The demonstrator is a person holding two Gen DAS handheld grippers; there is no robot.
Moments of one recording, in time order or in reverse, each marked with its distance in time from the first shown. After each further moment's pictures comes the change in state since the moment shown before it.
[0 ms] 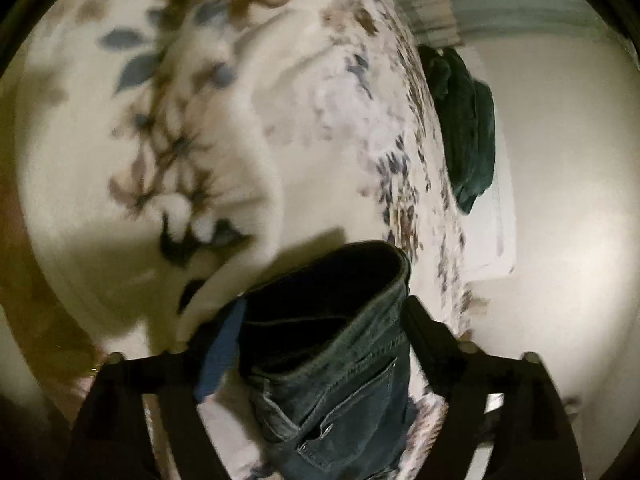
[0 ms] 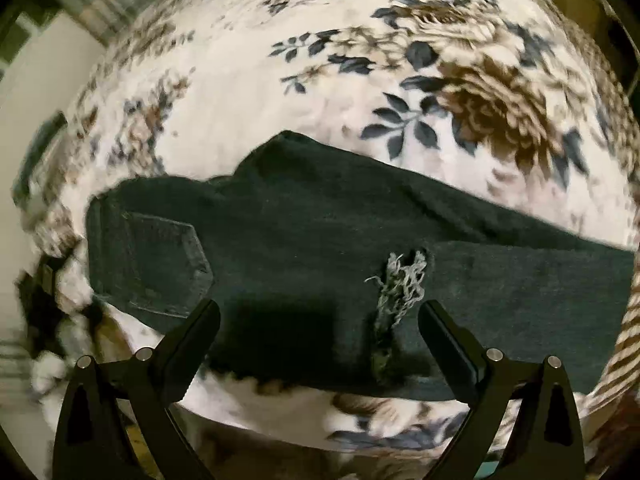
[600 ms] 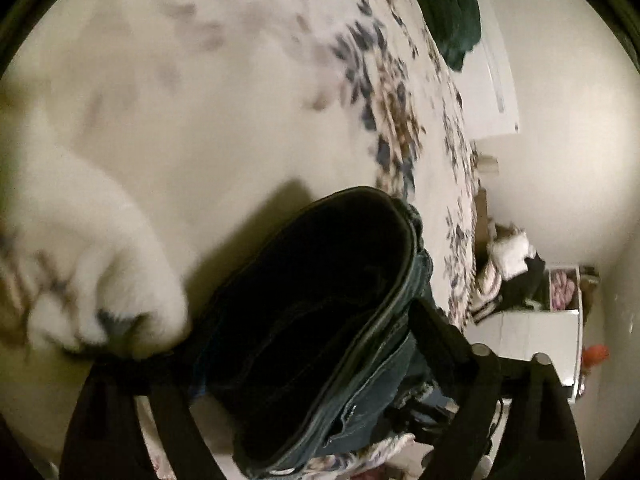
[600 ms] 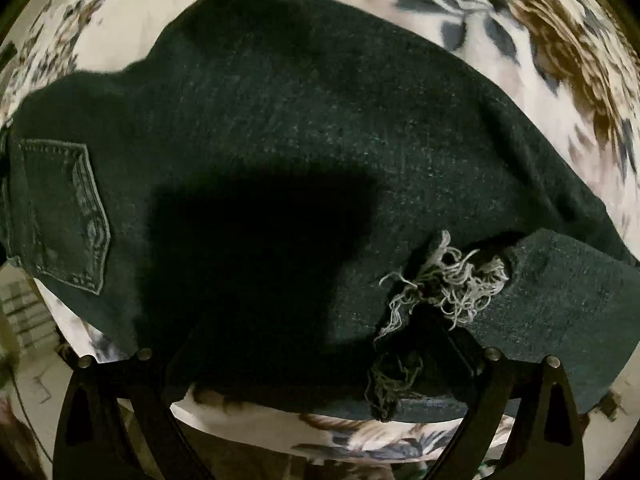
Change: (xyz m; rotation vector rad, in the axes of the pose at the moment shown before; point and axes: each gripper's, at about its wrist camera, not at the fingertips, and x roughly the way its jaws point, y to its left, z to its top) left arm 0.084 -0.025 0.036 0.256 0.512 0.001; right arm 0.100 0.008 0.004 -0.064 0.295 -0.127
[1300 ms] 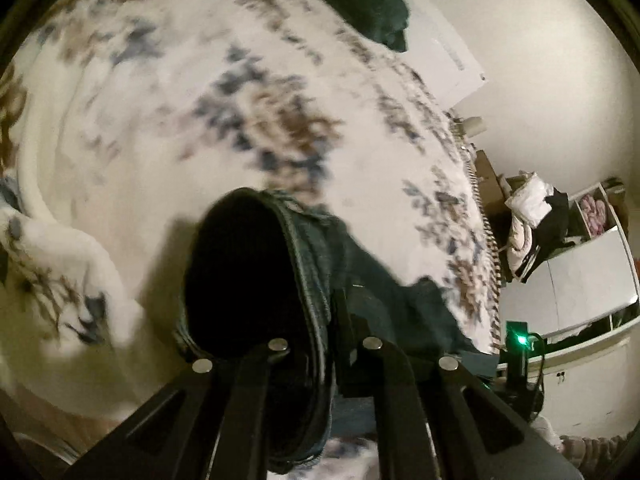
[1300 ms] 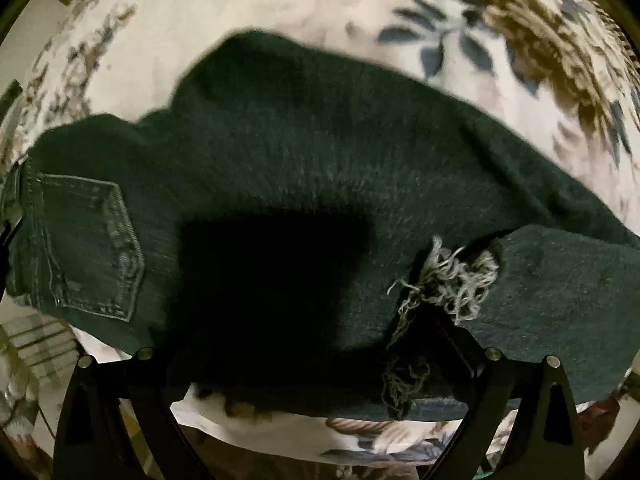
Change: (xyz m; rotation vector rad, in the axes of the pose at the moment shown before) left arm -0.028 -0.106 -0.061 0.361 -0.133 0.132; right arm -0.023 -0.004 -0.001 0.092 -0.111 0.089
